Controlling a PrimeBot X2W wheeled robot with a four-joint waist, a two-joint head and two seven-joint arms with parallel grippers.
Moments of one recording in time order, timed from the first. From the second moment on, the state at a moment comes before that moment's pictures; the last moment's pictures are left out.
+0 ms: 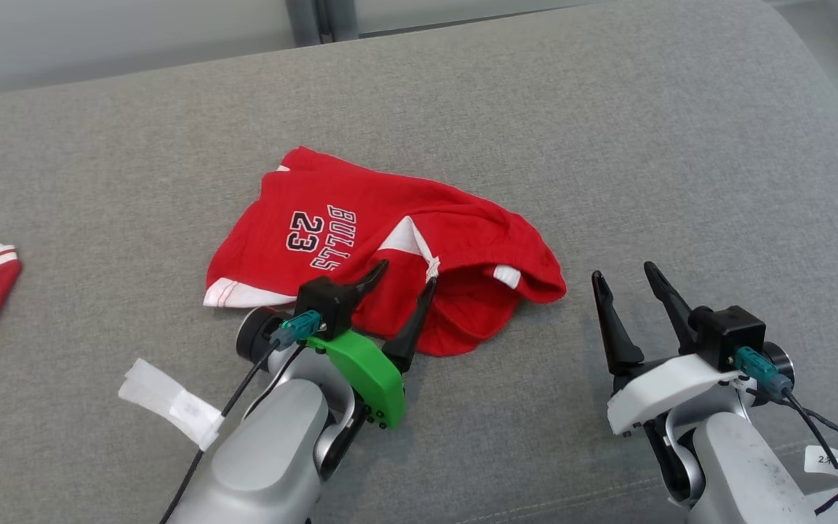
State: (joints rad) left arm -0.62 0.05 -0.76 0.76 -0.56 -0.12 -0.26; right arm -0.27 -0.05 0.10 0.39 0.16 0.13 -0.26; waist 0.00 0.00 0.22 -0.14
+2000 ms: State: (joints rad) left arm -0.06 0.05 0.00 0.38 -0.18 -0.07 -0.26; right arm -0.15 -0.05 0.12 0.40 0.14 0.13 -0.26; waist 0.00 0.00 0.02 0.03
